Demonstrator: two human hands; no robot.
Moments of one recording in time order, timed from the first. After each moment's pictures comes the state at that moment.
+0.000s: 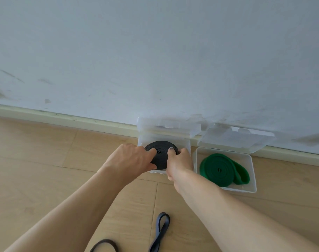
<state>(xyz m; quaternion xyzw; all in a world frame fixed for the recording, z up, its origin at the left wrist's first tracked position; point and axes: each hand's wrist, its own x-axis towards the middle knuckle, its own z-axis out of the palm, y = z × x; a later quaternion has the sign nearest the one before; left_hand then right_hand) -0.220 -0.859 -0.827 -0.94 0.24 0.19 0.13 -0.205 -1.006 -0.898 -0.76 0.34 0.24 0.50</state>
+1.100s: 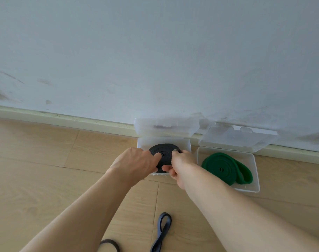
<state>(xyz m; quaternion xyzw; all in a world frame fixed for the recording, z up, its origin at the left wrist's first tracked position) -0.220 -0.866 -0.845 -0.92 0.29 0.20 0.15 -0.199 -1.012 -0.870 -0.63 0.45 0.26 0.57</state>
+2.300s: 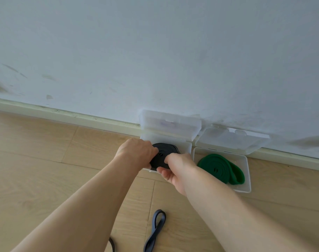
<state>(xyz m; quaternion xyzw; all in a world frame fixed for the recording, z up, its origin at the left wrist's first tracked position) -0.197 -0.881 -0.836 -0.92 0.22 0.29 0.15 -0.217 -1.009 -0.810 -0.63 0.43 0.35 0.55</state>
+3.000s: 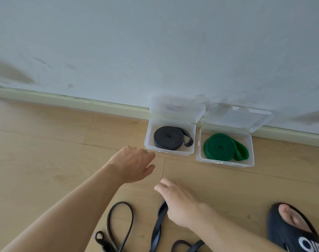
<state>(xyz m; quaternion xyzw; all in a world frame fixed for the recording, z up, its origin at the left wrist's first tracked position) -0.290 -0.842 -0.830 -0.93 0.23 0.27 0.06 -0.343 -1.029 -0.834 -0.87 -0.24 0.42 0.09</state>
